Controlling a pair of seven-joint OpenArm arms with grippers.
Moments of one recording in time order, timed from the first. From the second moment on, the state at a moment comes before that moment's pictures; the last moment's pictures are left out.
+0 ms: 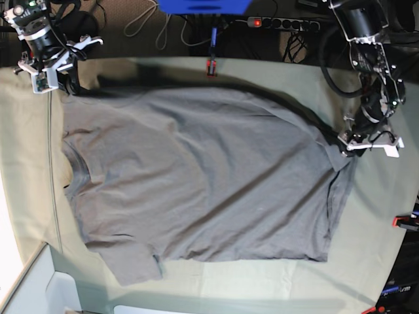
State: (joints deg) left arm 1.8 -8.2 -28.6 74.6 -37.6 1.1 36.7; right arm -37.5 -0.9 33.1 110.4 1.3 40.2 -16.0
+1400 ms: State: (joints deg) left arm 8.5 -5.8 -35.6 87.8 -37.9 0.7 37.6; right arm -35.8 -0.7 33.1 110.4 1.3 40.1 -19.5
